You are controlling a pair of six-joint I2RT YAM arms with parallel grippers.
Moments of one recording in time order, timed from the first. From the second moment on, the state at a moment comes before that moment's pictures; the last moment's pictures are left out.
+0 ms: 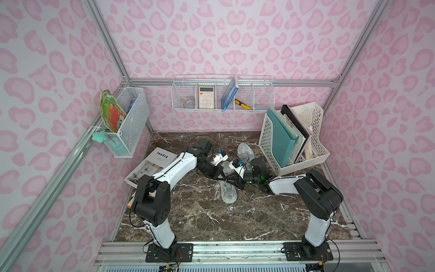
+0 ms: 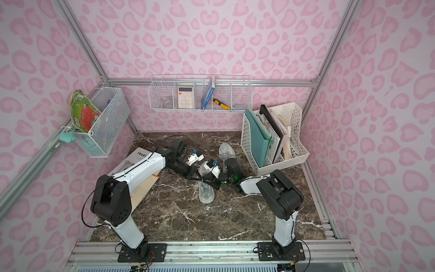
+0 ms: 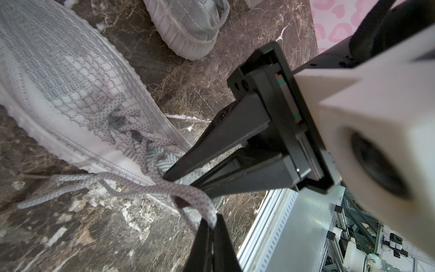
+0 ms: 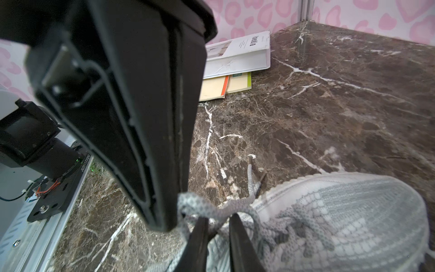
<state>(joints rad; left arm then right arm) -0.38 1.75 1.35 -0.90 0.72 0.11 0.67 1.86 0.85 0.61 -0.76 -0.03</state>
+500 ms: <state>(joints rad) -0.37 1.73 1.35 -0.89 0.72 0.10 0.68 1.89 0.87 0.64 -0.75 0.00</state>
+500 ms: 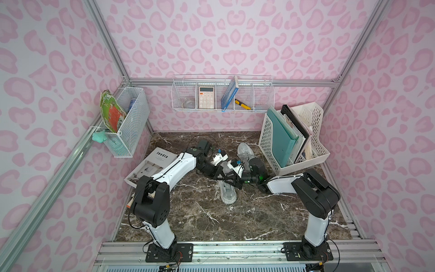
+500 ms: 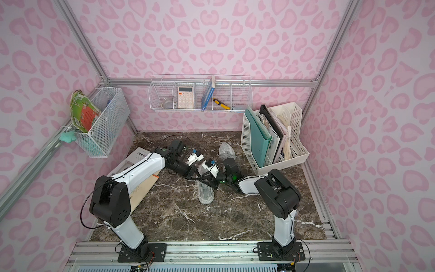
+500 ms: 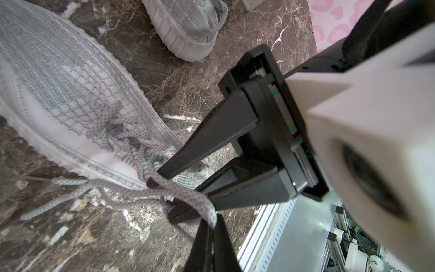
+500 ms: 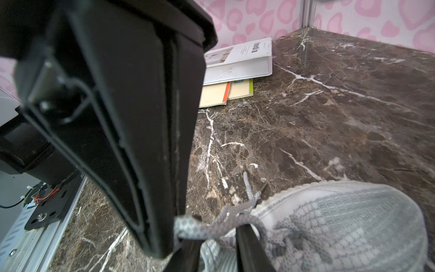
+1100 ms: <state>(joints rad) -0.36 1.72 1.33 -0.86 0.72 0.06 0.67 1.83 0.81 0.69 -0.69 0.02</state>
